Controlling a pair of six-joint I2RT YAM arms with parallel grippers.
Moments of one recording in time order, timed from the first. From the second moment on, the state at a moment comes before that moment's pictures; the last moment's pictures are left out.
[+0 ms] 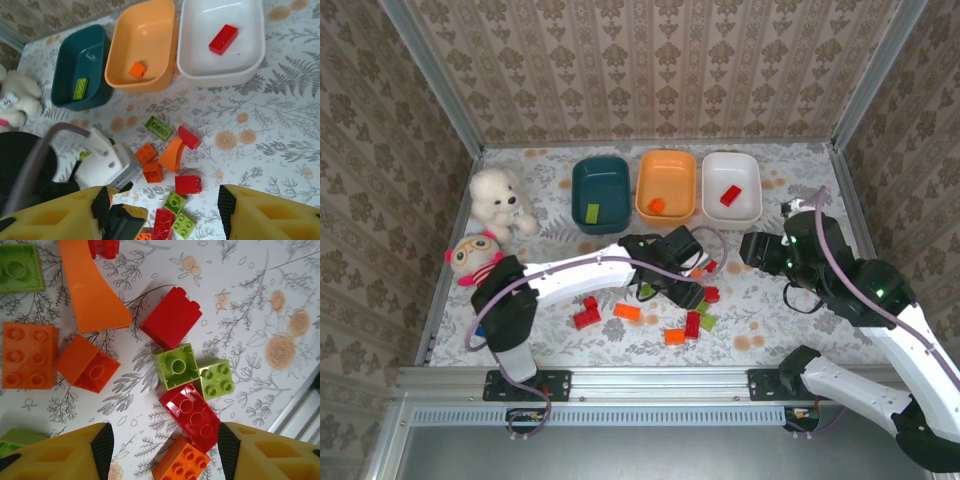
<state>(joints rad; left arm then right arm) -1.11 1.76 1.34 -0.70 0.15 -0.32 0.59 0.84 1.26 -1.13 0.24 0.67</state>
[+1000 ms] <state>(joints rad) -0.91 2.25 1.90 -1.01 0.01 -1.29 0.56 0.83 1.18 -1.12 0.17 0.71</state>
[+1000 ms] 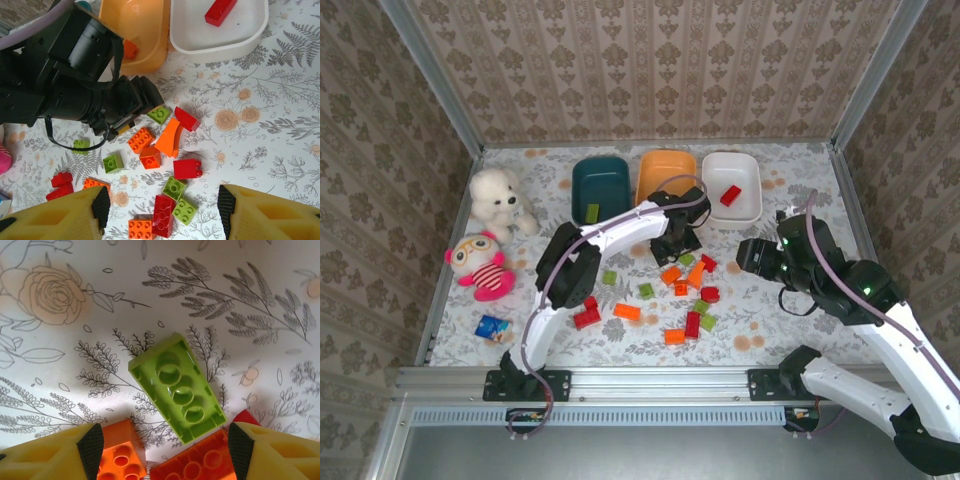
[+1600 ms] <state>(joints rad) -0.90 2.39 2.05 -1.08 -0.01 -1.50 0.53 0.79 1.18 -1.13 0.15 0.68</state>
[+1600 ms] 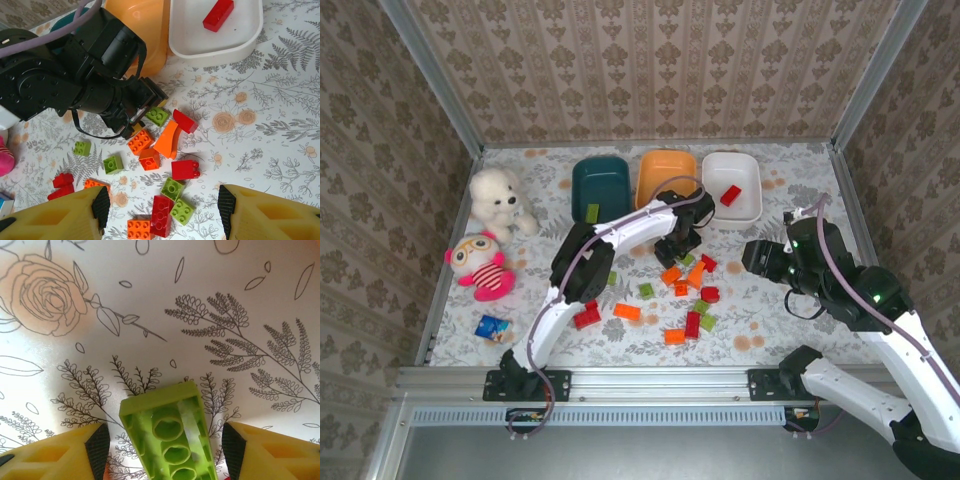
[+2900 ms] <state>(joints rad) -0.78 1.84 1.71 -1.12 -0.22 -1.15 0.52 0.94 1.17 -0.99 -0.05 0.61</state>
